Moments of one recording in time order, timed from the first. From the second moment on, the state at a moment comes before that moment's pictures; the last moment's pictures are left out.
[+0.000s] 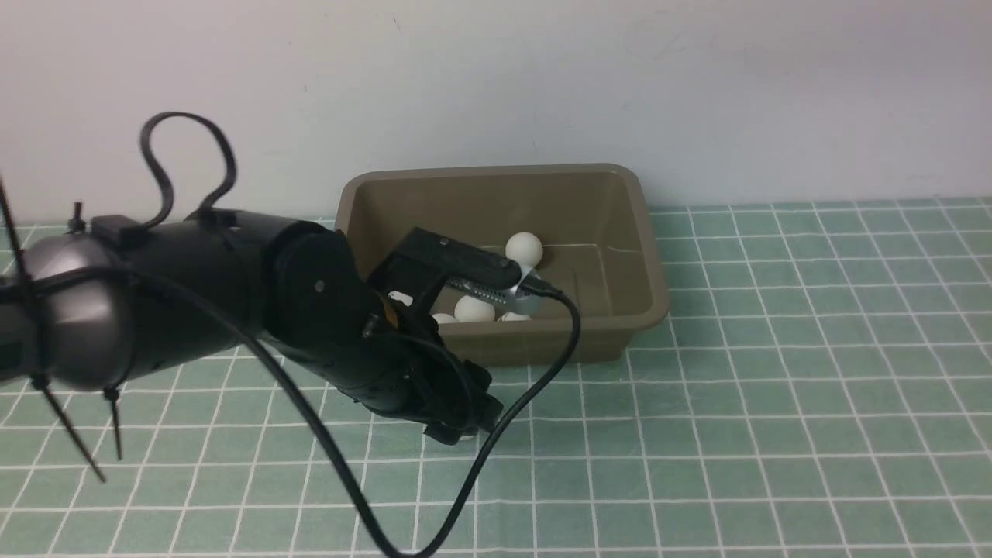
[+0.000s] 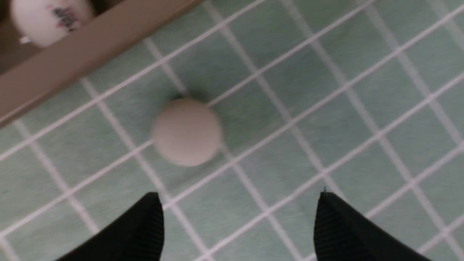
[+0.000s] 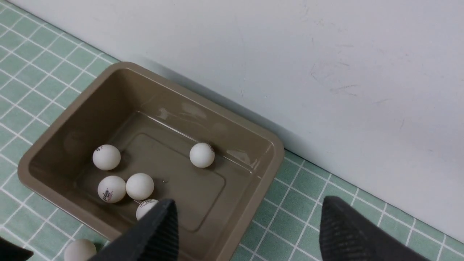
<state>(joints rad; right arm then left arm) 0.31 1.64 -2.05 0.15 1.25 -0.25 -0.54 1.65 -1.06 -0.19 0.59 0.09</state>
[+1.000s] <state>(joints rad) 0.31 1.64 -2.05 0.20 1.27 -0.25 -0.56 1.84 -1.08 -0.07 0.41 -0.02</state>
